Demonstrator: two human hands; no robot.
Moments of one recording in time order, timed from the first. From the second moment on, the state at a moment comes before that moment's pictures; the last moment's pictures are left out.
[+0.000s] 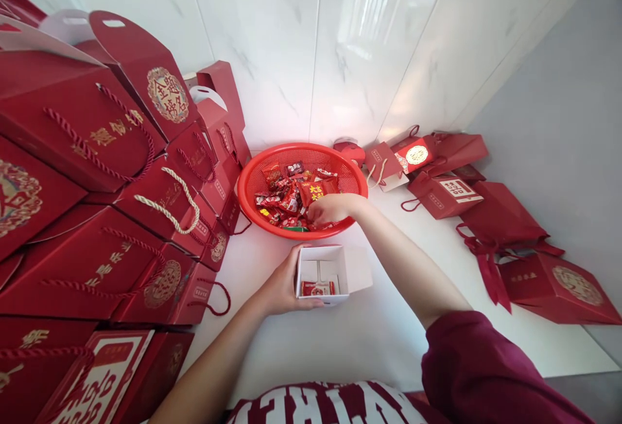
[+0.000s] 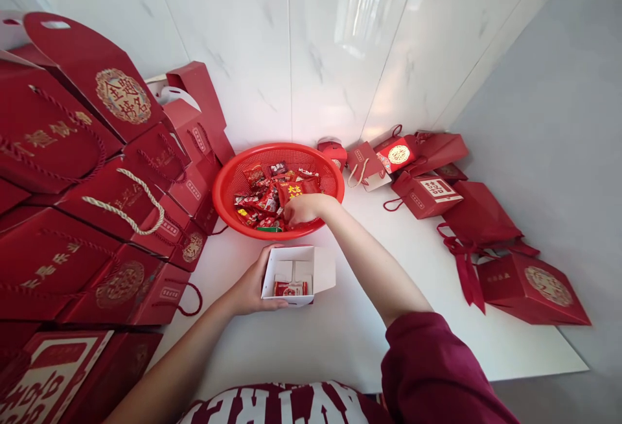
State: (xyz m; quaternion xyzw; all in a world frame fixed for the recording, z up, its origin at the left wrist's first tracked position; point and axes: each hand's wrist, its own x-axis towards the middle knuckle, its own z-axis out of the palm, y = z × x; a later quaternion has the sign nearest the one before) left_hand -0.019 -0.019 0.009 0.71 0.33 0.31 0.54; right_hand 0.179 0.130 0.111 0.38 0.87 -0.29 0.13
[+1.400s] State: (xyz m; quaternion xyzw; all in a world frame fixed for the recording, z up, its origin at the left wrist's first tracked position) left_hand -0.019 -0.015 0.011 0.73 0.35 0.29 0.50; right_hand 0.224 0.024 0.119 0.37 0.66 -0.58 -0.31
